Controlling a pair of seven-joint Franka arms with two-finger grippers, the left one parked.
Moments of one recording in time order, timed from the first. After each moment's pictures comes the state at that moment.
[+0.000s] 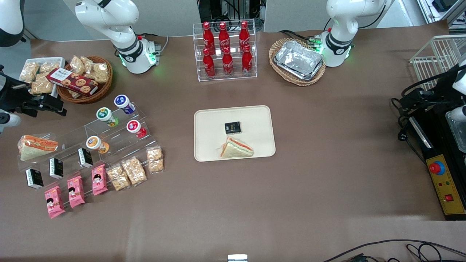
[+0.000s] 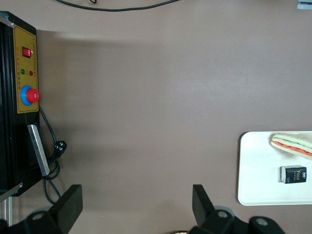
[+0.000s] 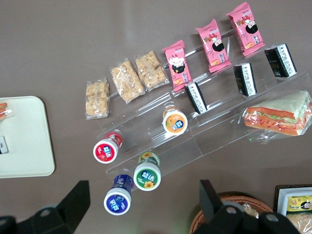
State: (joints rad) arm -0.03 -0.05 -0.04 -1.67 0.03 1.56 -0.04
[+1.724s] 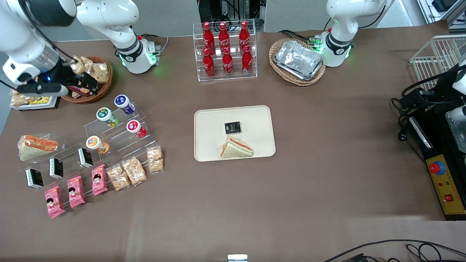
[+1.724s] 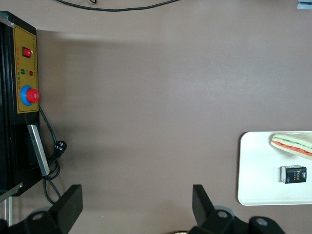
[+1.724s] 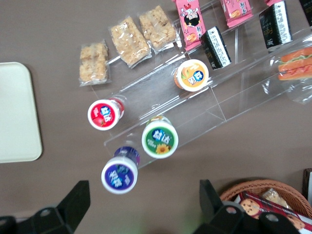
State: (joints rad) arm 0.00 -0.44 0.00 -2.27 0.01 1.82 0.03
